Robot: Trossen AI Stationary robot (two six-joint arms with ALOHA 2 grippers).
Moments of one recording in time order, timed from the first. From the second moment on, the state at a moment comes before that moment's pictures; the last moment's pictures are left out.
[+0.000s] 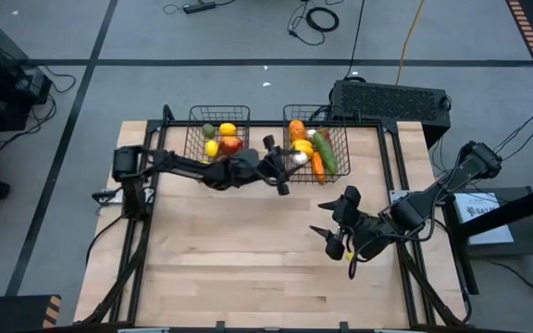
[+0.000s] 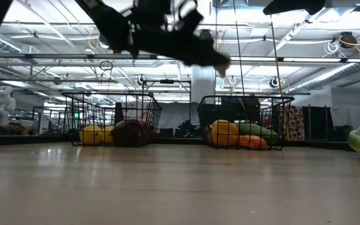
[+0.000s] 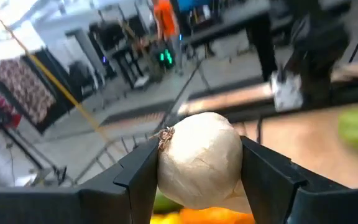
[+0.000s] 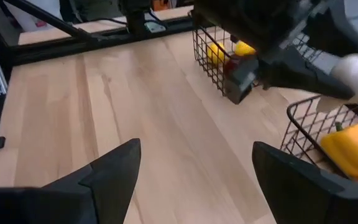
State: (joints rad) left arm 0.13 1.85 1.07 0.73 -0.19 0.40; right arm 0.59 1.24 1.03 -0.55 0.79 0.67
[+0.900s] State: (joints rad) left arm 0.04 1.65 1.12 0.34 -0.34 0.23; right arm 0.66 1.35 1.03 -1.11 0.48 1.49
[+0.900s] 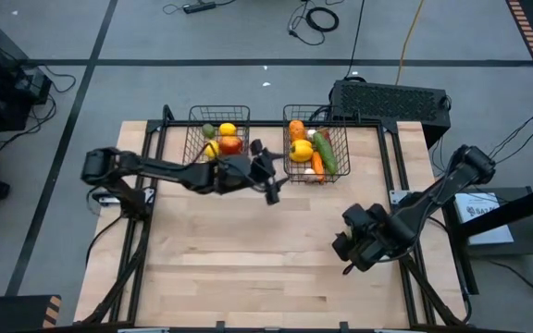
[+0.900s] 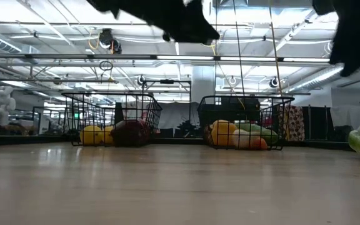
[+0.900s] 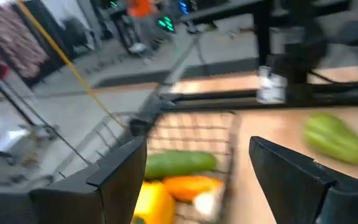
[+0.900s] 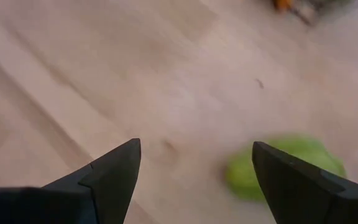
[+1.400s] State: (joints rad) left arm -0.14 1.47 1.12 -0.15 -0.35 0.03; right arm 0.55 1.39 1.03 -1.37 0.25 1.78
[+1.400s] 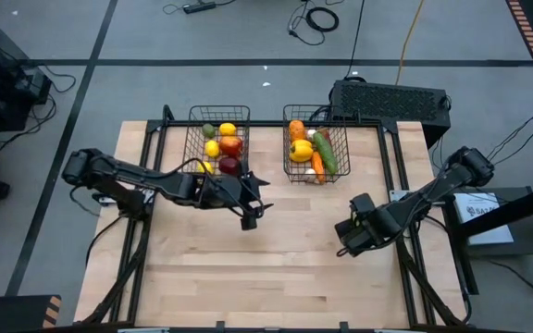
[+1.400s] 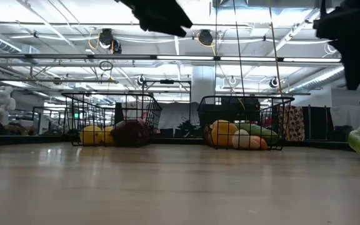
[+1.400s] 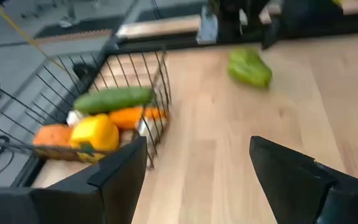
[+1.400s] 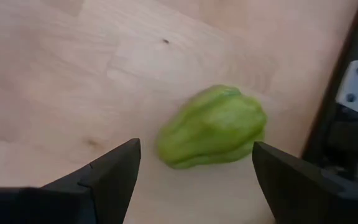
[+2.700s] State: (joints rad) left arm -0.18 1.47 1.12 -0.19 -0.36 0.01; right arm 0.61 1.95 1.04 -1.33 0.24 2.26
